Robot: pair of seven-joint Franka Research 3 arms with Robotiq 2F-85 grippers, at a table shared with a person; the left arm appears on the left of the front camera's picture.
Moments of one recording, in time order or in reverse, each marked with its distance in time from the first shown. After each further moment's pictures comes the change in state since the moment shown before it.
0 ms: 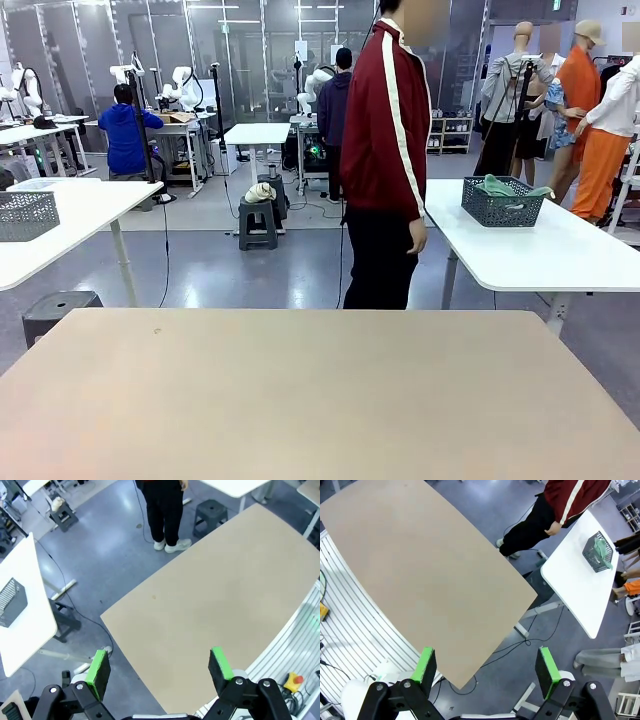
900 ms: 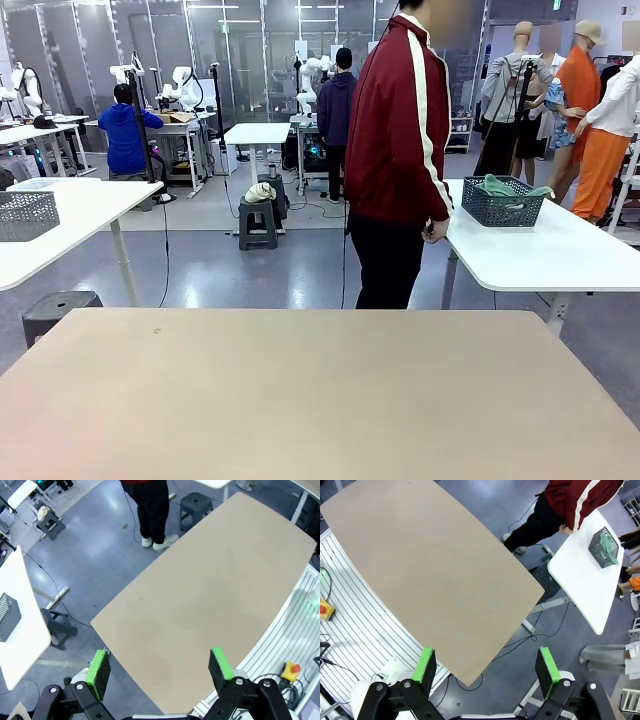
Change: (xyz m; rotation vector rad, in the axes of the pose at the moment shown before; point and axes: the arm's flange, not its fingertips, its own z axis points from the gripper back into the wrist) left arm 0.017 -0.036 -0.008 -0.052 0.025 -0.082; right arm 0.007 0.014 -0.003 0.019 0.028 -0.018
